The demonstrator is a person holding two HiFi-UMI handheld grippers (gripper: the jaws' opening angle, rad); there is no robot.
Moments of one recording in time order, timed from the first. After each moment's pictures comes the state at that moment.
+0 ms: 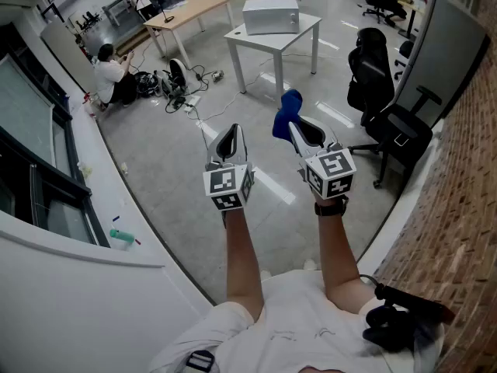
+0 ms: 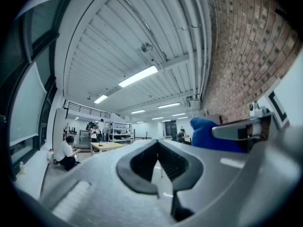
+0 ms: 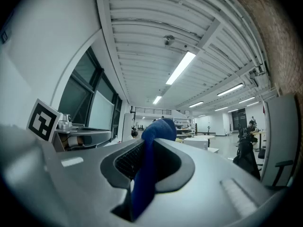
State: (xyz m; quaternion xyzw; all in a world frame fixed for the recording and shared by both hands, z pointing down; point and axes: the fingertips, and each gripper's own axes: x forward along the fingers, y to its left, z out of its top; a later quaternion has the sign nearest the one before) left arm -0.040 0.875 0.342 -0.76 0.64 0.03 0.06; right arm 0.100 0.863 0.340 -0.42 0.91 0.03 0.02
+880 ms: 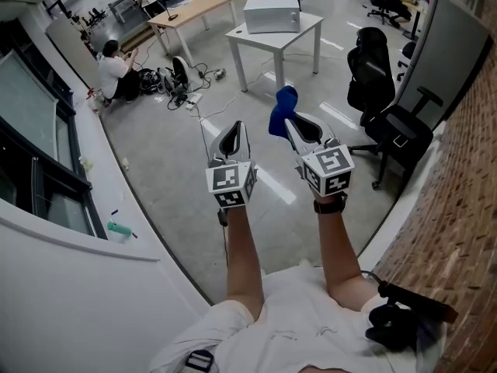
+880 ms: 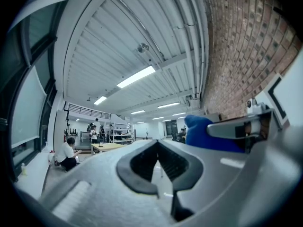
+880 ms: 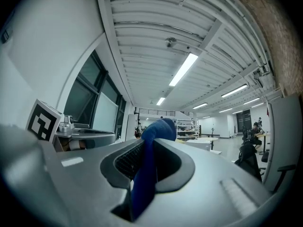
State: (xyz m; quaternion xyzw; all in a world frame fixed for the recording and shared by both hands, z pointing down) left arm 0.002 0.881 0.341 -0.76 0.65 0.02 0.06; right arm 0.124 0.870 0.332 -0.40 0.92 0.04 0.02
